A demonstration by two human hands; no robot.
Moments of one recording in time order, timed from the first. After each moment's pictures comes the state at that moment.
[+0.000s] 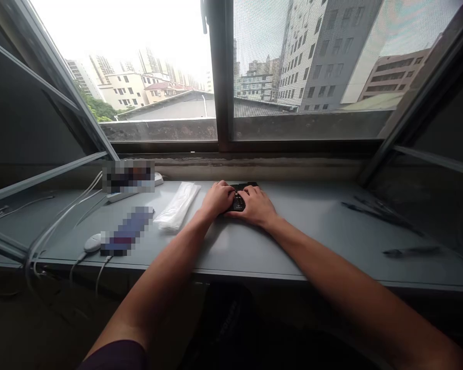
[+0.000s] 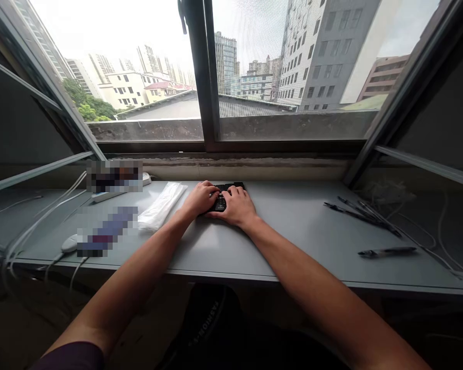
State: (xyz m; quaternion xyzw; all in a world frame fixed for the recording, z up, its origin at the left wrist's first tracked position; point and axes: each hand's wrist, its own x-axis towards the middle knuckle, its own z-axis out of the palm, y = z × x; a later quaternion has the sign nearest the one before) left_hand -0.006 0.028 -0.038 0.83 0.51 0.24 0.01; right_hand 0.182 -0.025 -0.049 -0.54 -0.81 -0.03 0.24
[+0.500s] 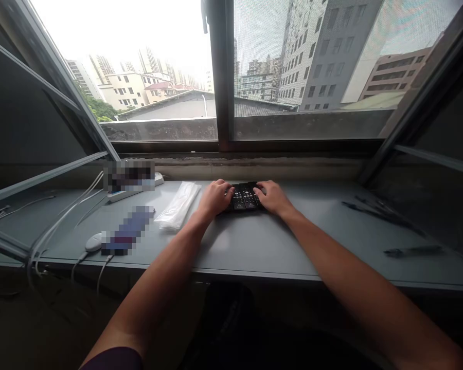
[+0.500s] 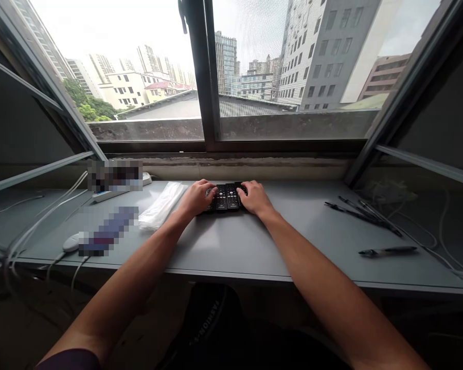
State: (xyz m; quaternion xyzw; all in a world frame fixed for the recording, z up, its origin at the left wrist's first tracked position) left_hand -0.015 0.018 -0.032 0.82 0.48 0.32 0.01; right_hand 0.241 0.017 -0.058 -0.59 -0.72 0.08 0.36
